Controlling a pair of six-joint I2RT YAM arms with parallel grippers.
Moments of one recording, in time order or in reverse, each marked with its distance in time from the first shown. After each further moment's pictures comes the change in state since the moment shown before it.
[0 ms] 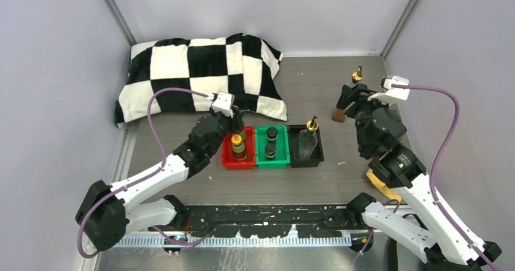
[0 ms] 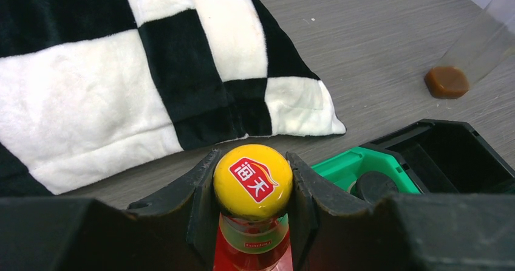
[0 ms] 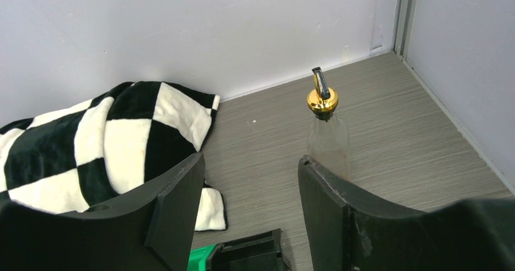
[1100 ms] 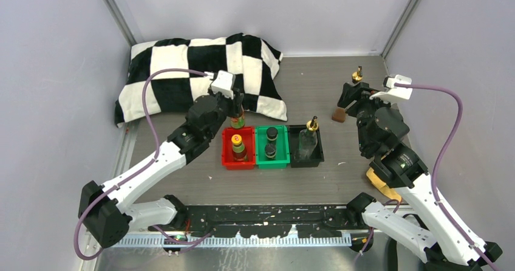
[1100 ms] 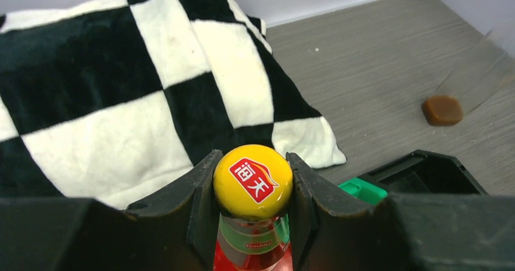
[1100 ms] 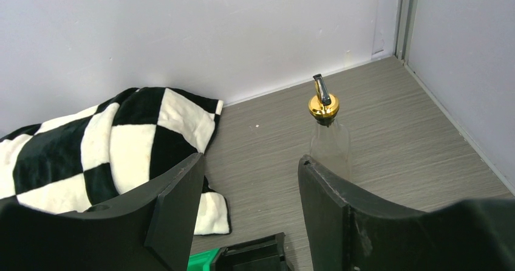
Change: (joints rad) left arm 0.026 0.040 0.284 -0.230 0.015 0.048; right arm 0.000 0.001 0.018 0.000 0.001 0.000
